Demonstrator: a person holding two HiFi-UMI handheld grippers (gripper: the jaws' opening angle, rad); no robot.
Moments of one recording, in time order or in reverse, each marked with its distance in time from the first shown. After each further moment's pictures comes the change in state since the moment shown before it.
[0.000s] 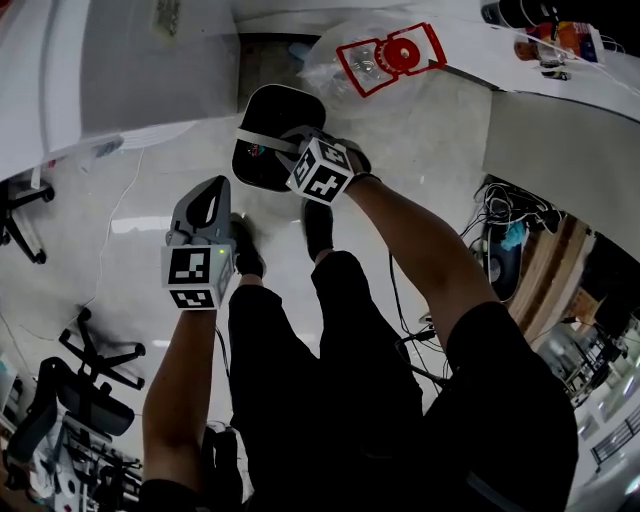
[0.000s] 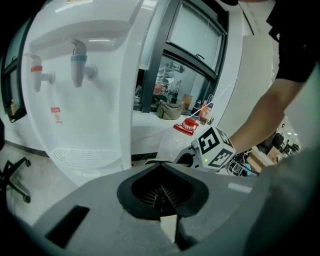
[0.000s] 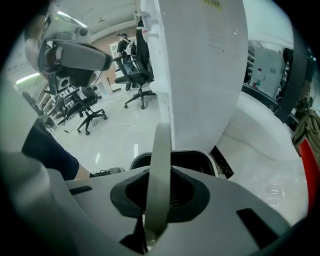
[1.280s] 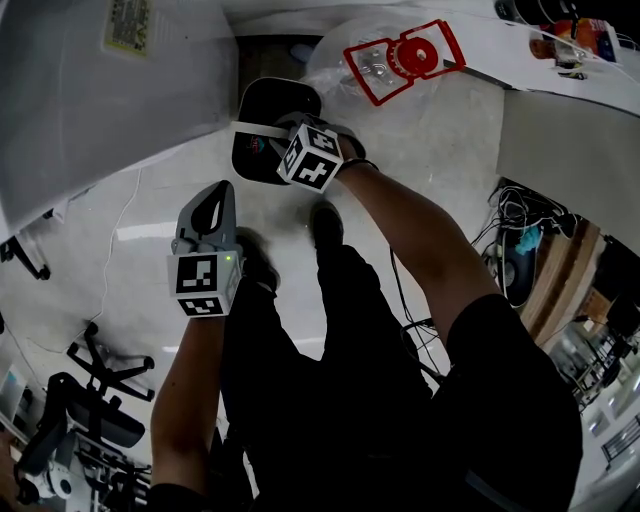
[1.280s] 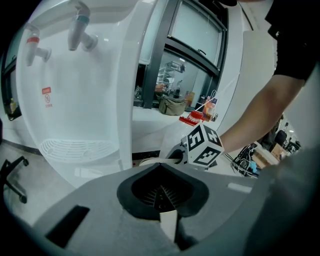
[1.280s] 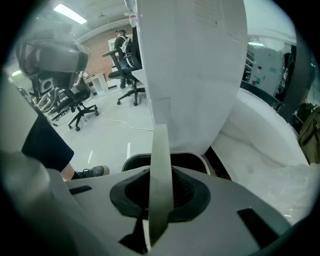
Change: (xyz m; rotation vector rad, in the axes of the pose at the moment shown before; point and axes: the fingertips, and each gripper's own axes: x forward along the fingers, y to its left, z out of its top) left arm 0.054 0.018 -0.021 0.024 -0.033 0.023; right arm 0.064 -0.055 -0.009 -0.018 -0.003 -0.055
